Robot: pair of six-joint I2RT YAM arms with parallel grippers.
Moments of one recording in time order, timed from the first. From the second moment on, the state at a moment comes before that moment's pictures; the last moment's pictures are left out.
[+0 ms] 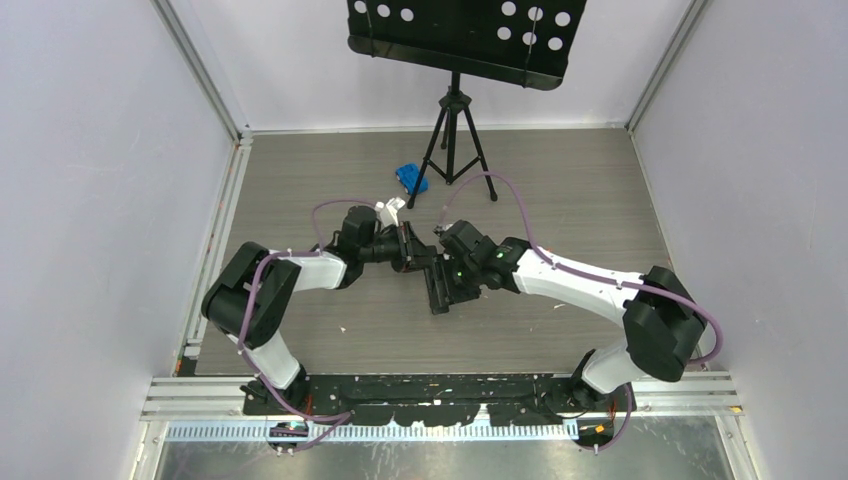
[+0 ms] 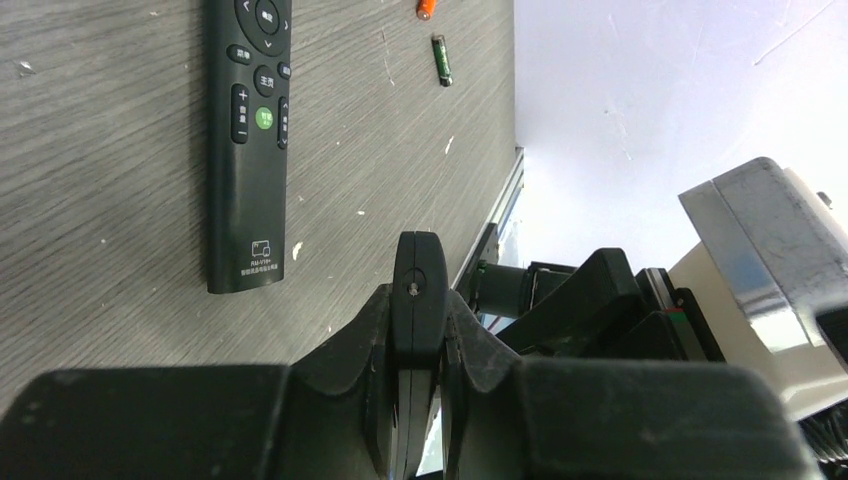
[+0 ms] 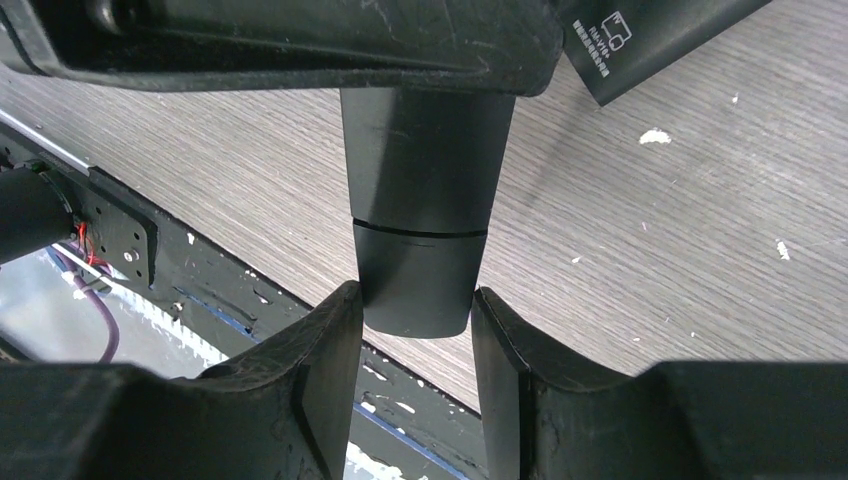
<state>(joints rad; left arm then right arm) -0.51 1.68 0.70 0.55 0.76 -1.02 0.87 1.48 0.99 -0.51 -0.12 0.63</state>
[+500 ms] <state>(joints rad) -0.52 1.64 0.70 0.52 0.71 -1.03 0.87 1.56 1.09 -0.54 -0.05 0.58</state>
